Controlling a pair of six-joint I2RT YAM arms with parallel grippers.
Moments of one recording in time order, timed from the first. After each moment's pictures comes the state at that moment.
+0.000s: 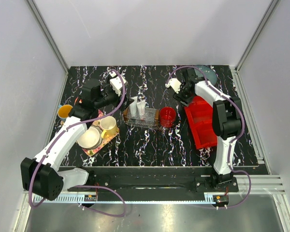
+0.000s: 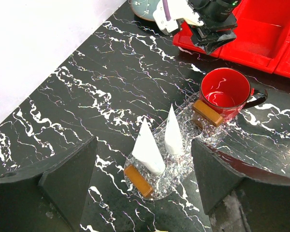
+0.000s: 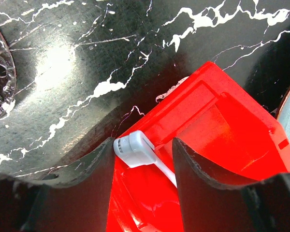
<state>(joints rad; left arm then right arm) -0.34 1.20 1.04 -0.13 0.49 0.32 0.26 2.06 1.61 -0.68 -0.12 -0.81</state>
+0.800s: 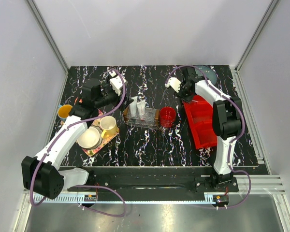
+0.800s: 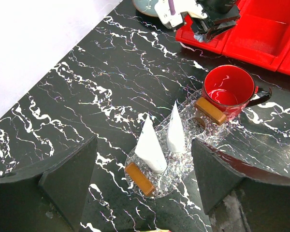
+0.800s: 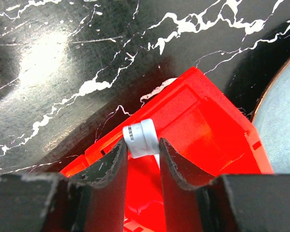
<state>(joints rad) -0.33 1.21 1.04 -0.13 0.49 0.32 0.26 2.06 1.63 -0.67 -0.10 -0.88</state>
